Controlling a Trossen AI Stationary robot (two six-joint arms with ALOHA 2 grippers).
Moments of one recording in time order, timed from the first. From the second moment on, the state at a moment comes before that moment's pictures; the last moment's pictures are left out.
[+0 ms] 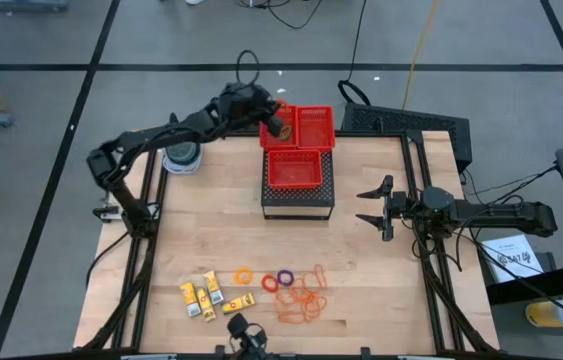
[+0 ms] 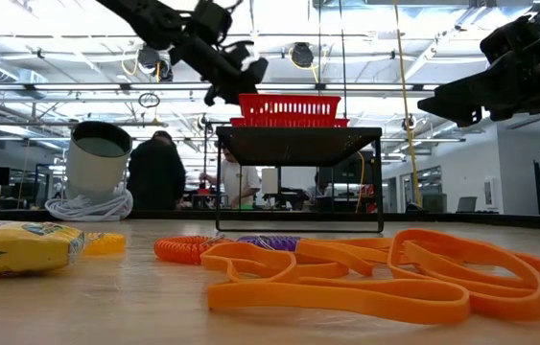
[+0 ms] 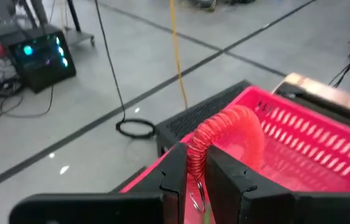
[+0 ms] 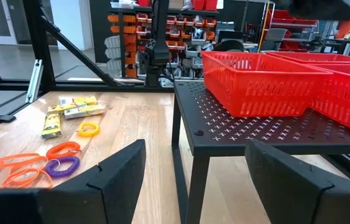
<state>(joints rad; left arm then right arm) 0.59 1.70 1.34 0.01 -0.11 -0.07 -0.07 0.23 0.01 0.19 0.00 -0.04</state>
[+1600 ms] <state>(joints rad) 0.21 1.37 1.30 -0.88 0.10 -0.24 -0.07 0.23 0.01 0.19 0.00 -0.04</state>
